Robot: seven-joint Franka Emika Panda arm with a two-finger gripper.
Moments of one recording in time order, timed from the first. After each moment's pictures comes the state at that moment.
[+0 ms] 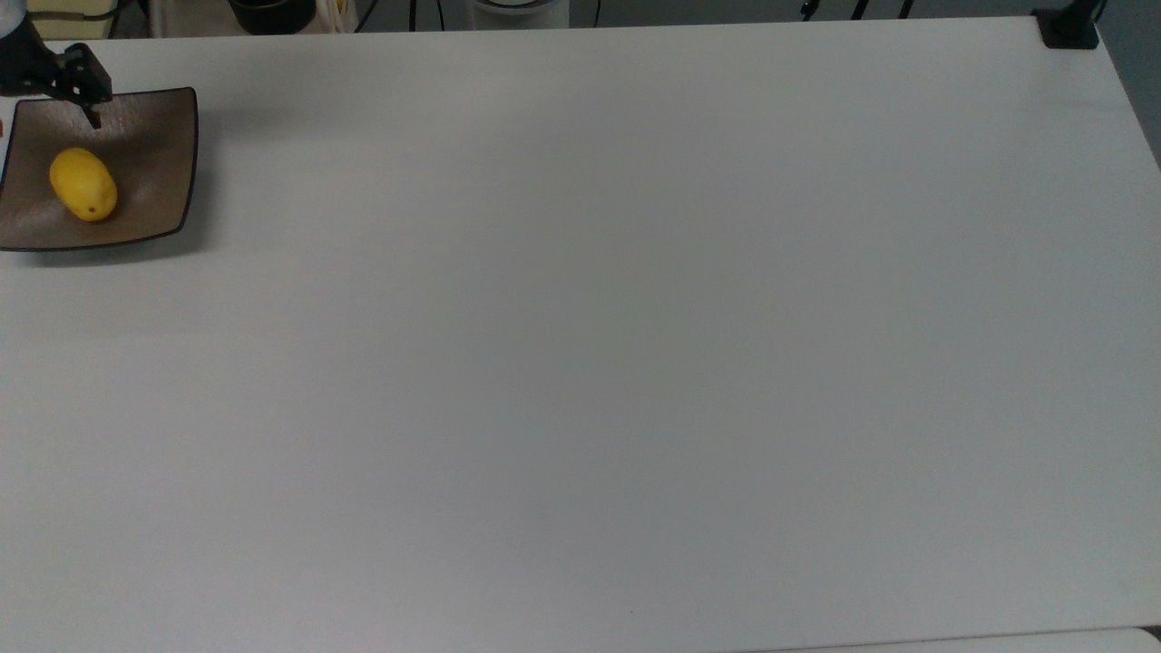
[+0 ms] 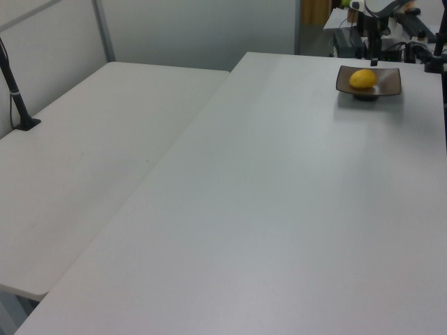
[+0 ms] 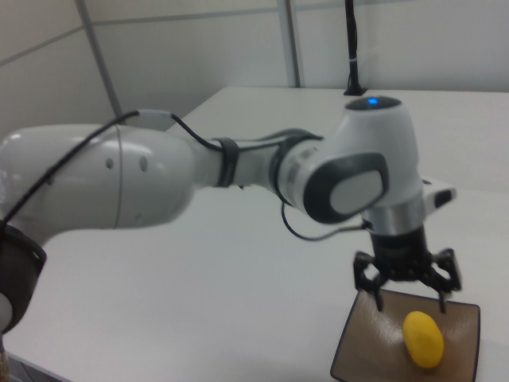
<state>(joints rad) -0.64 0.38 0.06 -1.58 -0.20 2.04 -0.80</state>
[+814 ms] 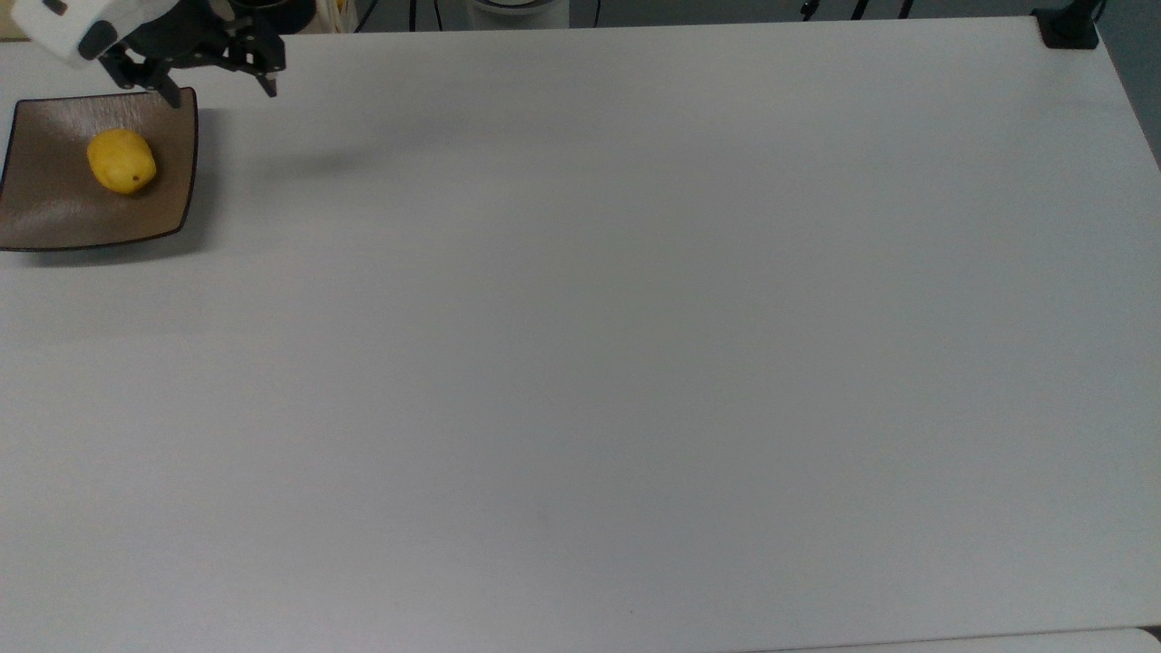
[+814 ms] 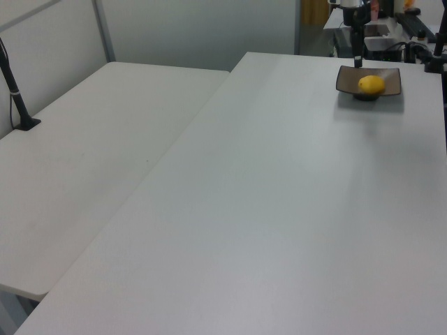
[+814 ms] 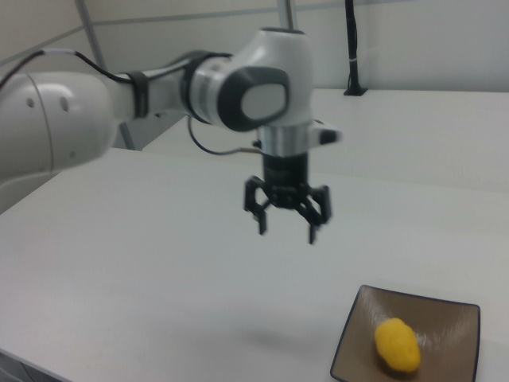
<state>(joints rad) -0.40 0.22 0.10 -1.58 -0.07 1.64 -0.48</state>
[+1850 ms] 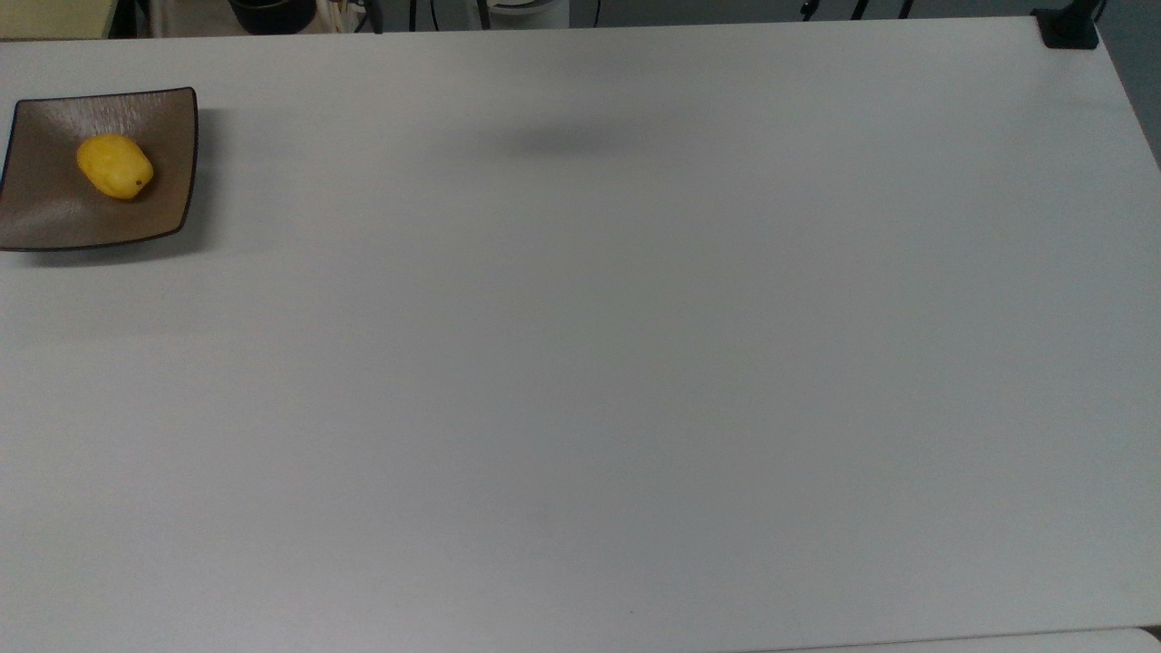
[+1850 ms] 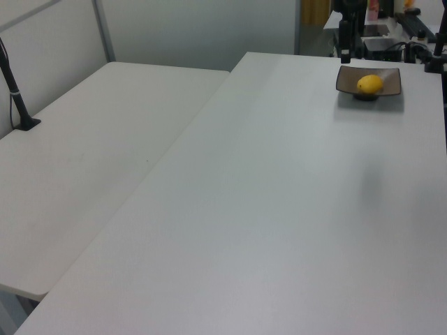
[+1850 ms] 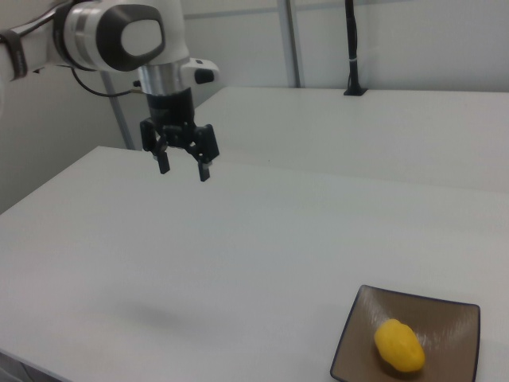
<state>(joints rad) -0.09 0.00 0.11 -1.64 0.01 1.56 -0.10</state>
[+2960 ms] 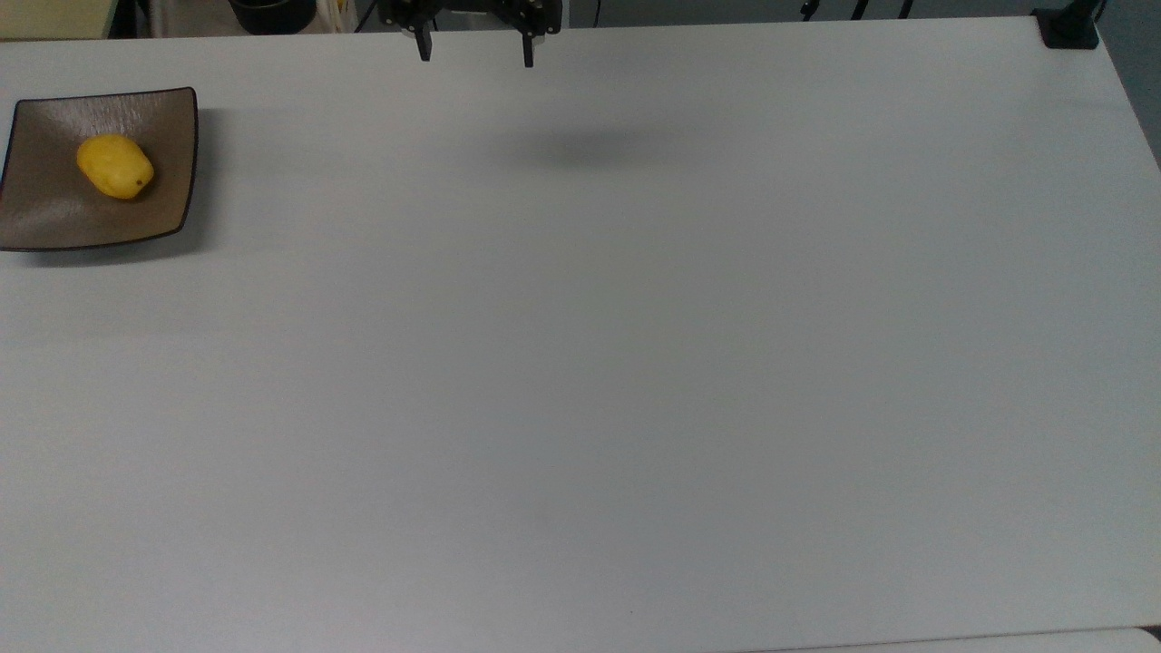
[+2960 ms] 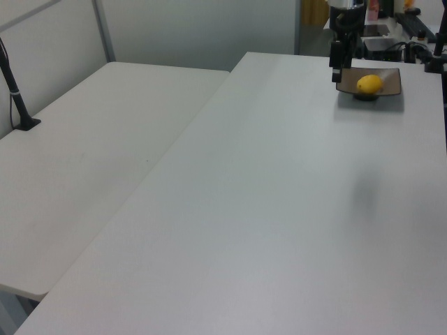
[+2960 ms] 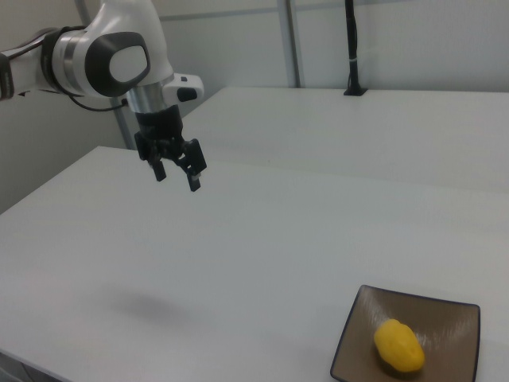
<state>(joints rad) 0.00 -0.05 0.08 -1.79 0.01 1.75 0.08</state>
